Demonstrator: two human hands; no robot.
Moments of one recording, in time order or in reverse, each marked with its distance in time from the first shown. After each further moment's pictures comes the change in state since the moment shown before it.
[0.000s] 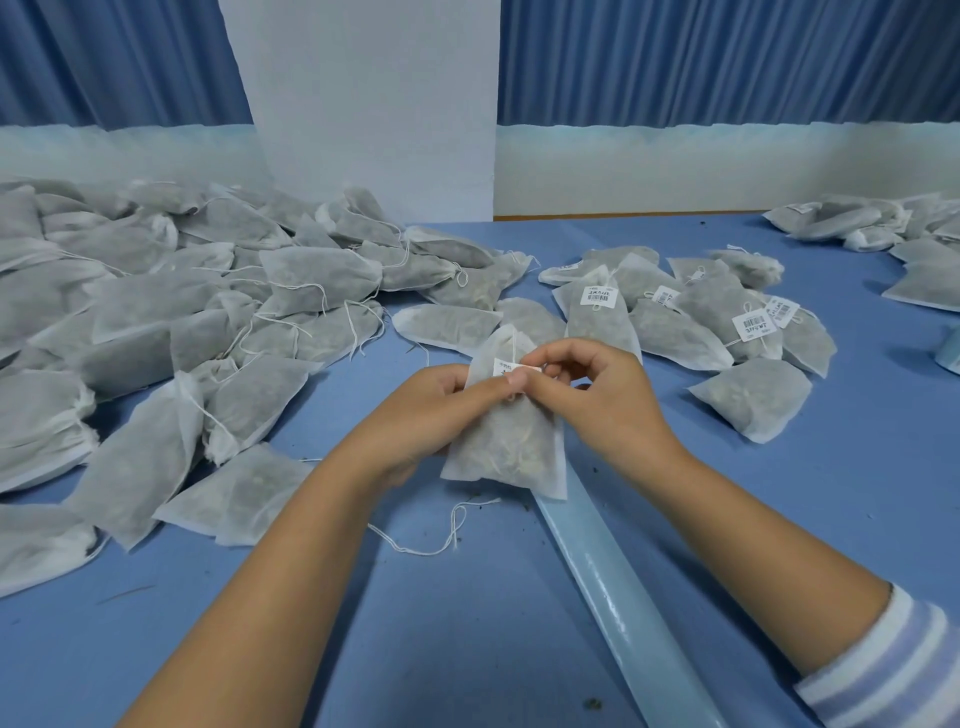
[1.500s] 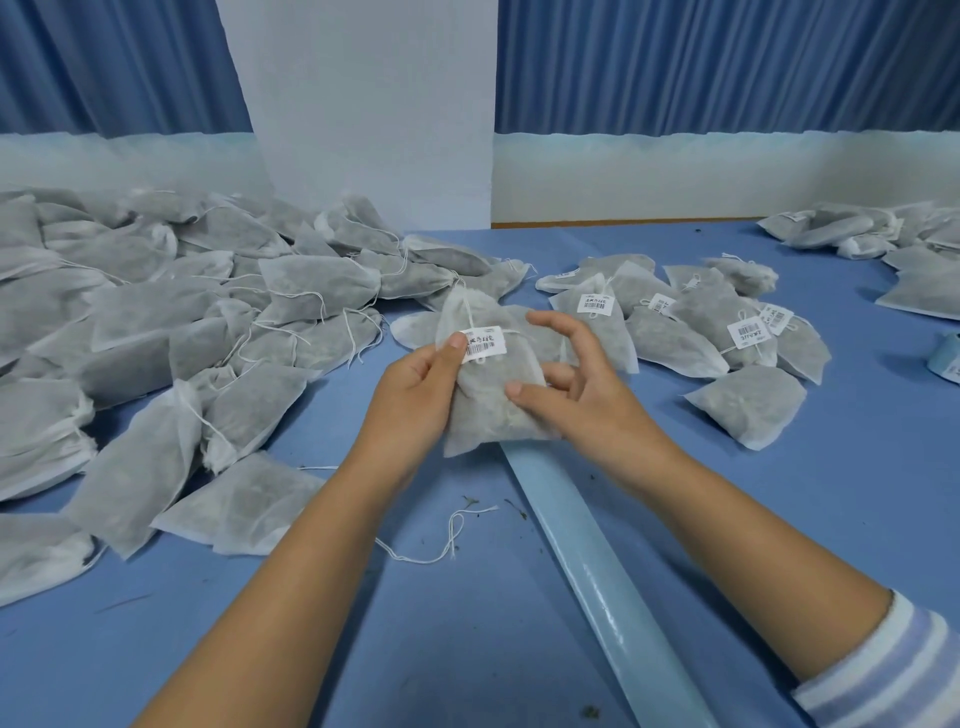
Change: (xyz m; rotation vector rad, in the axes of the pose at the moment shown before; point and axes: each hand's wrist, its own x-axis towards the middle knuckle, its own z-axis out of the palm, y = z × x) left_hand 0.003 0.002 0.006 -0.123 0.397 0.163; right_hand -0.001 -0.002 -0.001 0.294 -0.250 0.123
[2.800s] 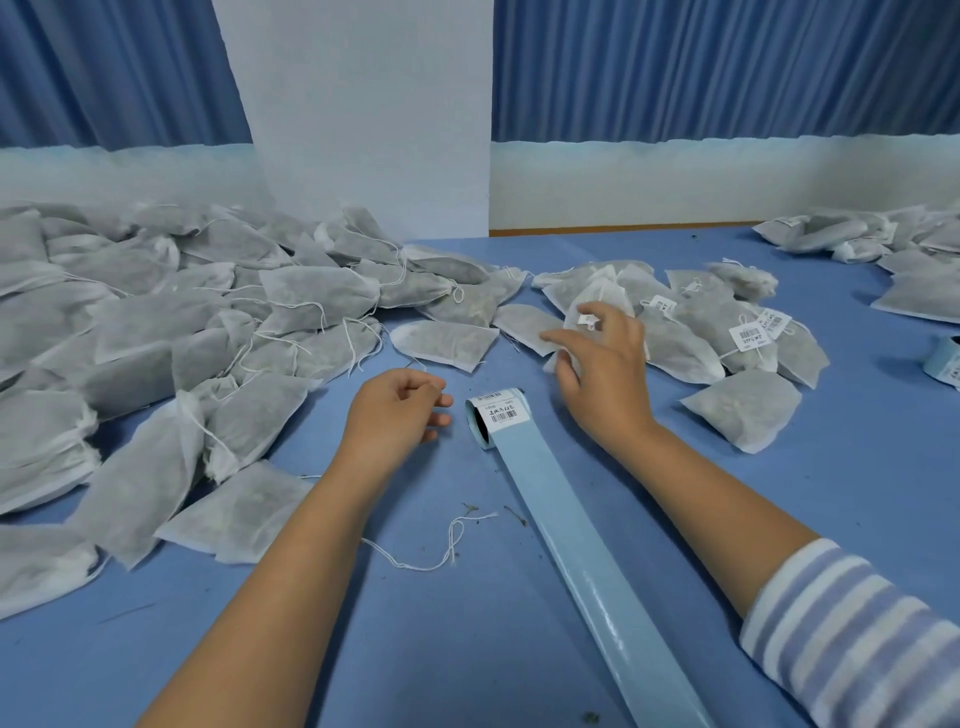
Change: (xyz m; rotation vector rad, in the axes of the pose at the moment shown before) left_hand 0.018 -0.017 -0.018 0.162 0.120 -0.130; right_hand 0.053 0.046 -0.044 -1.077 0.445 -0.330
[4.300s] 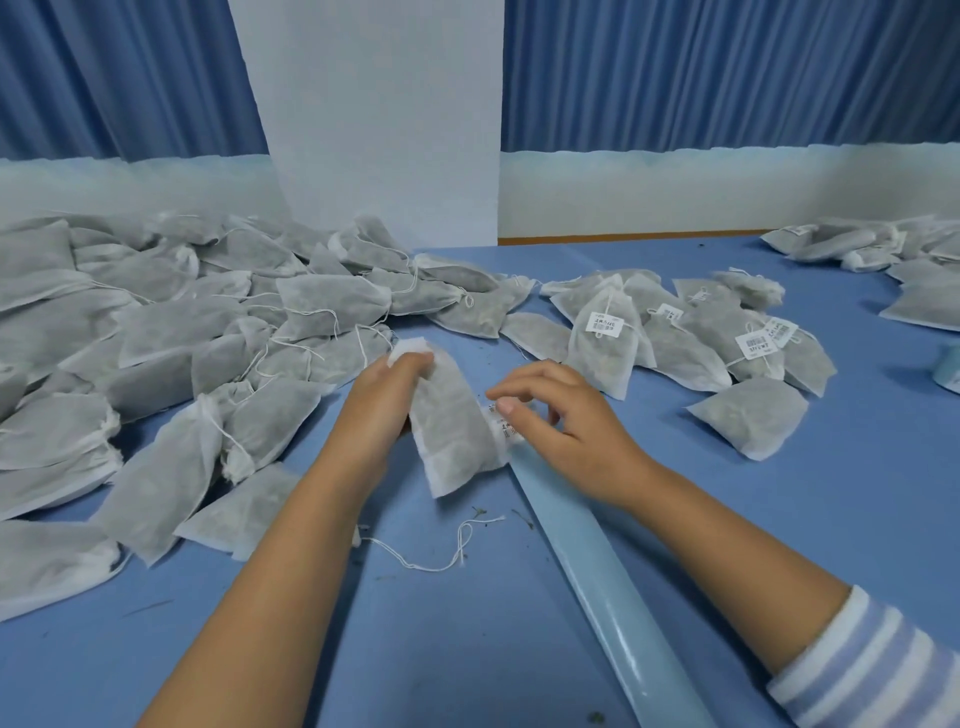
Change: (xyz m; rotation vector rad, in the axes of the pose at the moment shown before) left_hand -0.007 0.018 -0.017 -0.203 -0.077 -0.016; right_hand -0.035 -0.058 -0.028 0.531 -0.328 -0.115
